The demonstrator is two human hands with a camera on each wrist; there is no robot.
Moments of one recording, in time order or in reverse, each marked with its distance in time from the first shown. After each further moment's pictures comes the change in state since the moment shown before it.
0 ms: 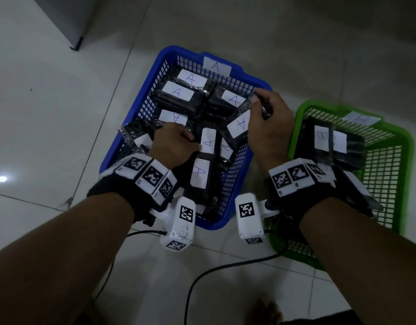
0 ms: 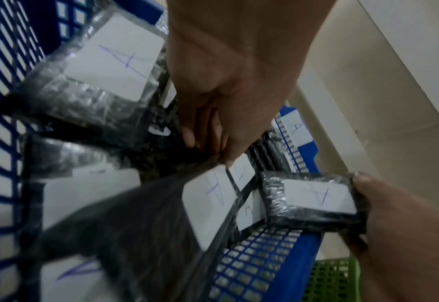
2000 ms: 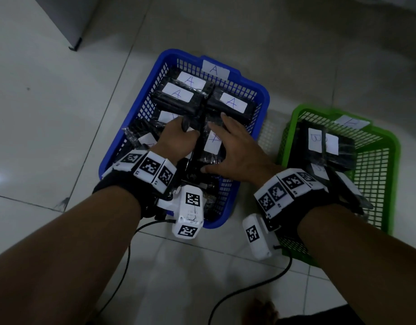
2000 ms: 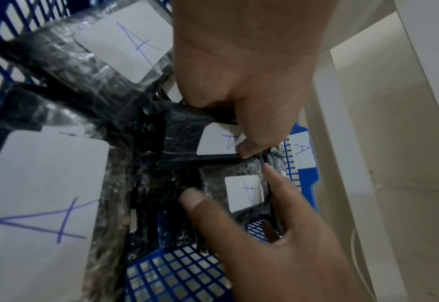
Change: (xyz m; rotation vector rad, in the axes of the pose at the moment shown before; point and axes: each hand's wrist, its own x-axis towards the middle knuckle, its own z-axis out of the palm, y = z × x) left_hand -0.002 0.014 0.001 -0.408 -0.084 -0.014; right_hand -0.031 -0.004 -0.008 -0.729 -0.926 -0.249
